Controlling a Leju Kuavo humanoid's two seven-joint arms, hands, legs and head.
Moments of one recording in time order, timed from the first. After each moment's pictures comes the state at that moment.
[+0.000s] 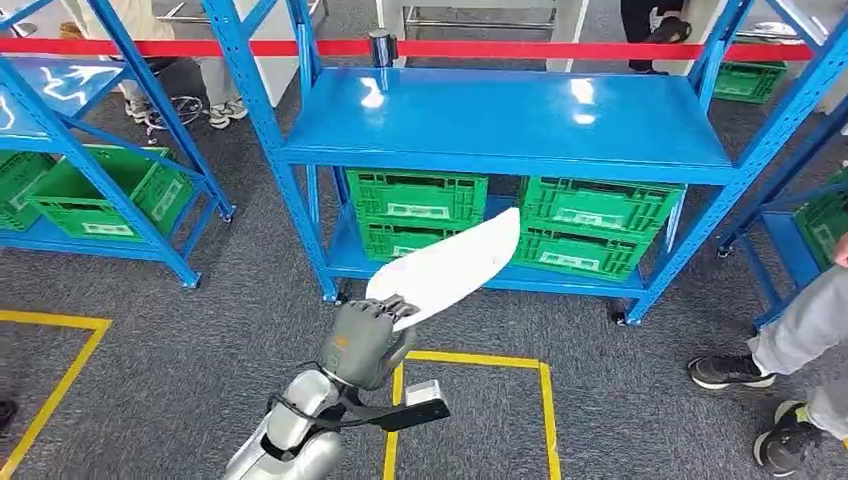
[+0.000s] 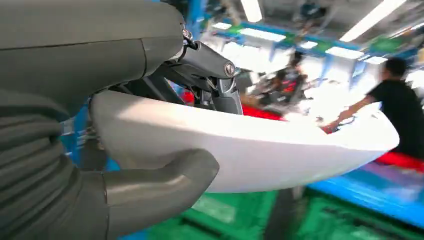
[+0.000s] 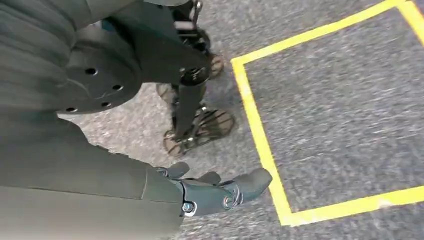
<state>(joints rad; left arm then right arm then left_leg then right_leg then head) -0.24 -0.11 -0.65 -1.11 -1.06 0.40 -0.22 -0.10 0.21 -1.19 -0.19 0.84 -0.07 -0.44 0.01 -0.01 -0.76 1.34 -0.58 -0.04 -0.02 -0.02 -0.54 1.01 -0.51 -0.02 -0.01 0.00</state>
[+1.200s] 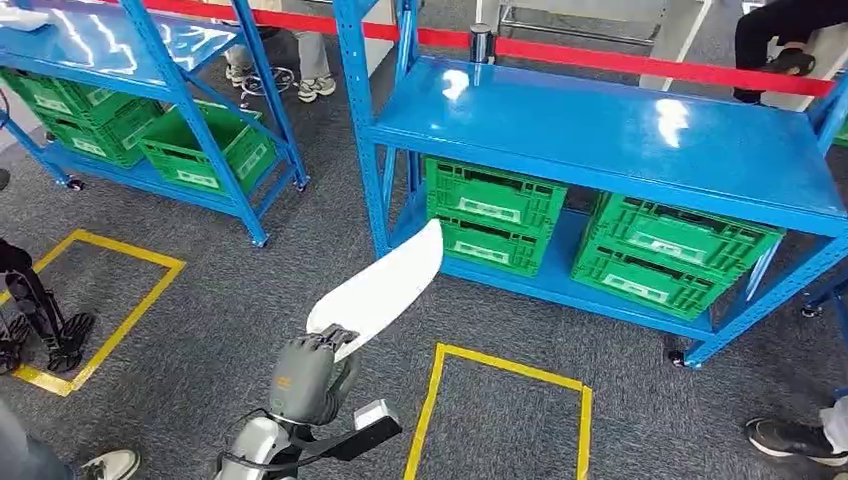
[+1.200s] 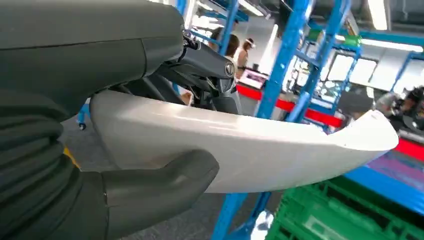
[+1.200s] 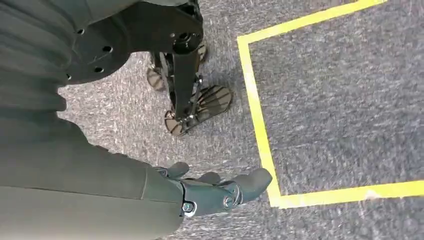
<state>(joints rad) -0.01 -0.08 -0.49 -1.32 -1.14 0.41 -0.20 -0.09 0.16 -1.24 -0.19 0.80 -0.11 -0.44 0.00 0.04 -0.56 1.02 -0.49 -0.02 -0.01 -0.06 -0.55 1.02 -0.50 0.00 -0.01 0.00</state>
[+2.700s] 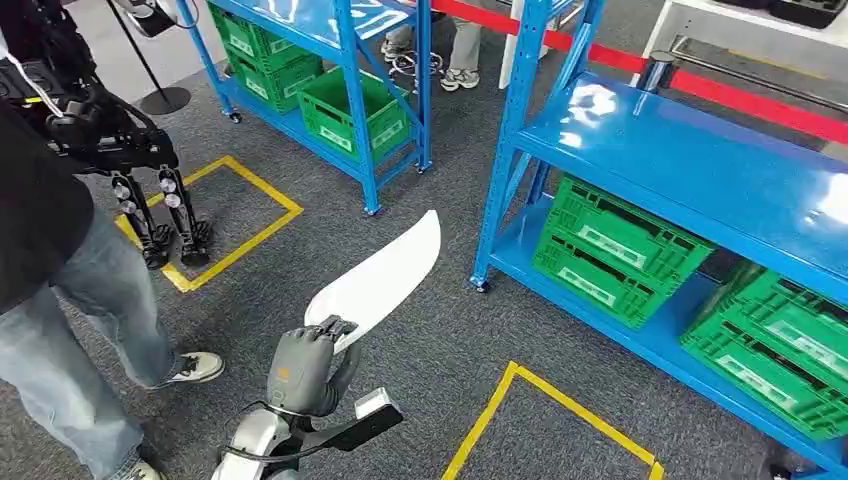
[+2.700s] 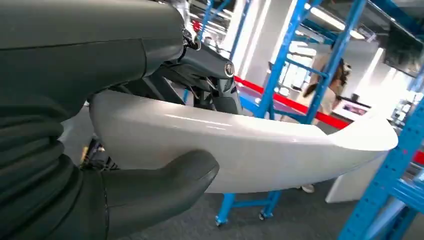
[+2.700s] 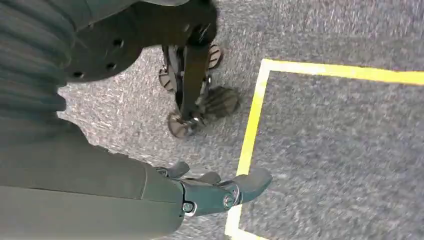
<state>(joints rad) -0.01 -0.11 -0.47 -1.36 -1.19 0.36 -0.18 -0.10 0.15 -1.23 -0.19 0.84 -0.11 -0.40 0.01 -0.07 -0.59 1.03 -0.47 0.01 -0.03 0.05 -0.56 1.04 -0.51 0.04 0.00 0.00</state>
